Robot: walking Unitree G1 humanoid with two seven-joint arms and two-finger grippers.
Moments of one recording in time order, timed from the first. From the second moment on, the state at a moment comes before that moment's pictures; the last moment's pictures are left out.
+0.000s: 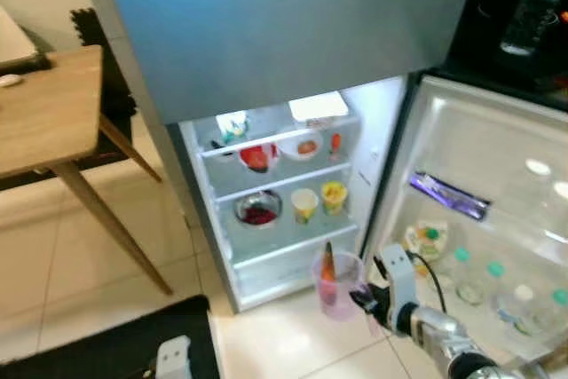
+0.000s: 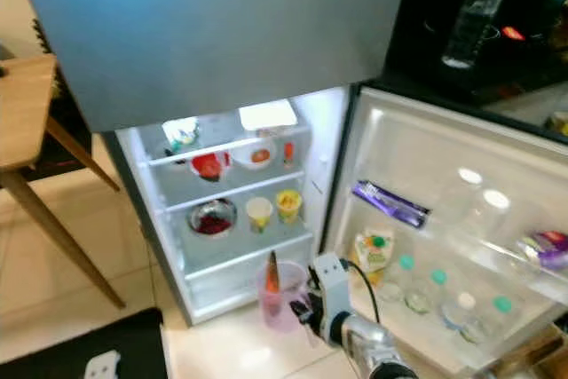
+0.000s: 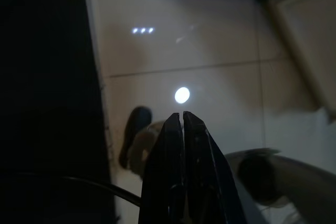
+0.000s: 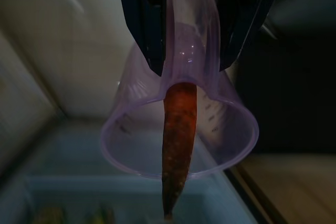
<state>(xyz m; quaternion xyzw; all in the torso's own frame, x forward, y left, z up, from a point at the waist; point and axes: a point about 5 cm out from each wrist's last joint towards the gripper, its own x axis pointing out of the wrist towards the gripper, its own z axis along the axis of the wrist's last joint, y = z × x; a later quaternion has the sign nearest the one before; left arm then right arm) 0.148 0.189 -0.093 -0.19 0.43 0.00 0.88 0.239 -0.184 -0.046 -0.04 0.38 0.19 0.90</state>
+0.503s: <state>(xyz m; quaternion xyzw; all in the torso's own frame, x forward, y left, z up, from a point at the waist) 0.139 0.188 -0.097 -0.18 0.45 0.00 0.87 0.125 -0.237 -0.097 -0.05 0.56 0.04 0.83</state>
